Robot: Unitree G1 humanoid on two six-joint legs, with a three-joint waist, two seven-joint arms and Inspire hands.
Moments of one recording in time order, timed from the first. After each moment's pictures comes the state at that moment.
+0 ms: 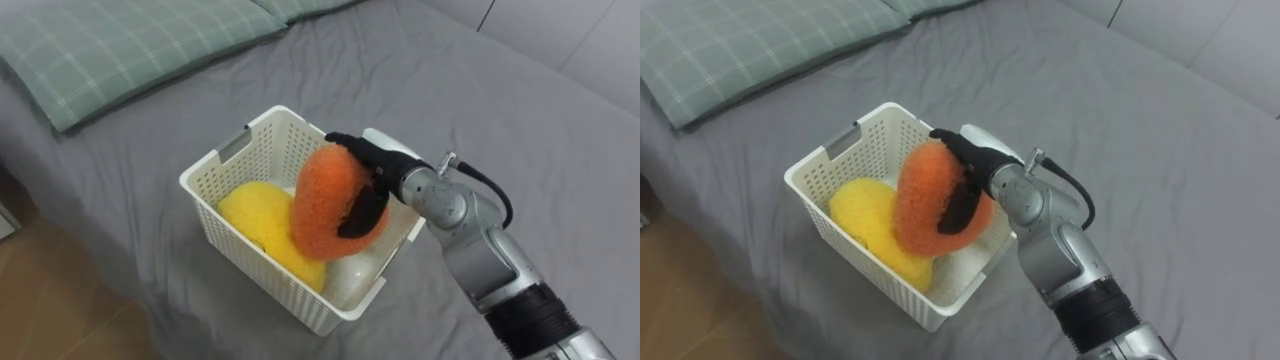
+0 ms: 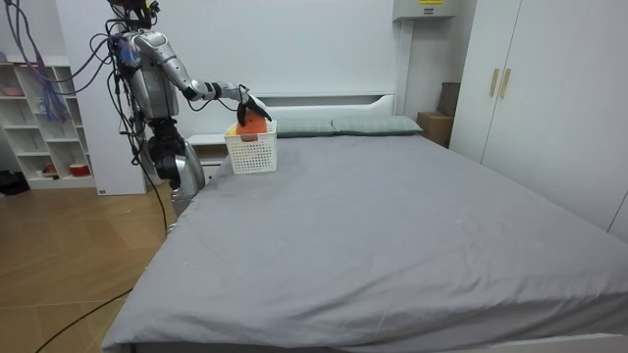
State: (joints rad) left arm 0.13 0.18 0.09 0.90 0.30 0.28 0.08; right arm -0.42 -0.24 0.38 0.22 -0.51 0.37 0.37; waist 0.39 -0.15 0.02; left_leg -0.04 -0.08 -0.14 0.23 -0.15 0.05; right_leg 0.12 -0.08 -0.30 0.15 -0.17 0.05
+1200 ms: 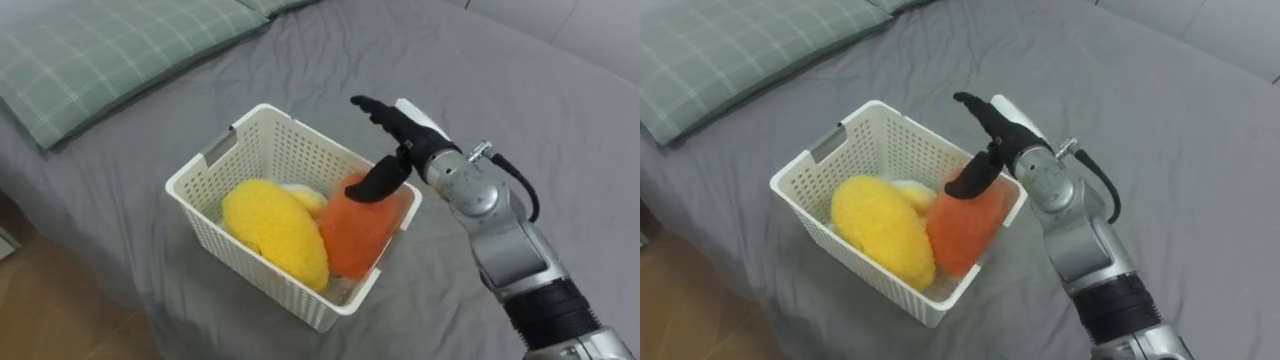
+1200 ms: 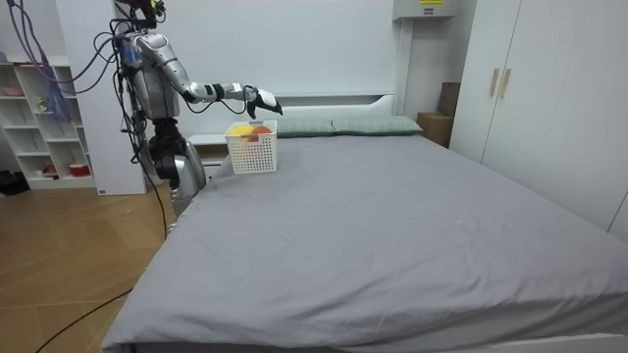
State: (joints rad) left arm 0.12 0.18 0.11 0.90 0.29 0.25 0.09; right arm -0.42 -0.27 0.23 0.22 -0.32 0.29 0.21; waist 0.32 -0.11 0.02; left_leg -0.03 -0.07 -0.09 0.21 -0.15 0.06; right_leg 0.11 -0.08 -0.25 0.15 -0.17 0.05
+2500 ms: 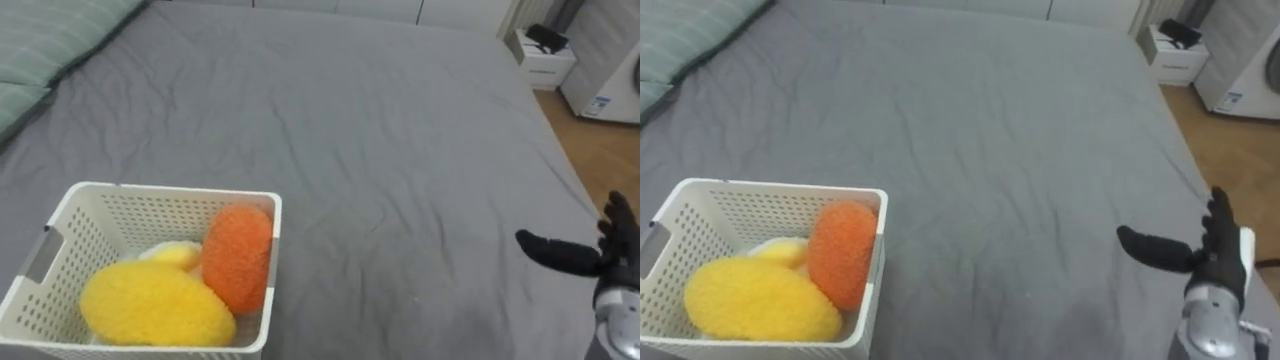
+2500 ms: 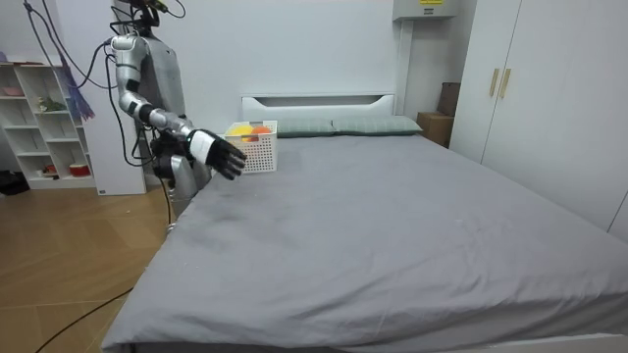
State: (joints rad) left arm 0.30 0.18 0.25 1.00 0.25 0.10 0.19; right arm 0.10 -0.32 -0.27 0.42 0.23 0.06 -0.30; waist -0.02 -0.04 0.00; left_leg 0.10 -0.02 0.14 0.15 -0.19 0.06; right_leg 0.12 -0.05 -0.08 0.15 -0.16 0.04
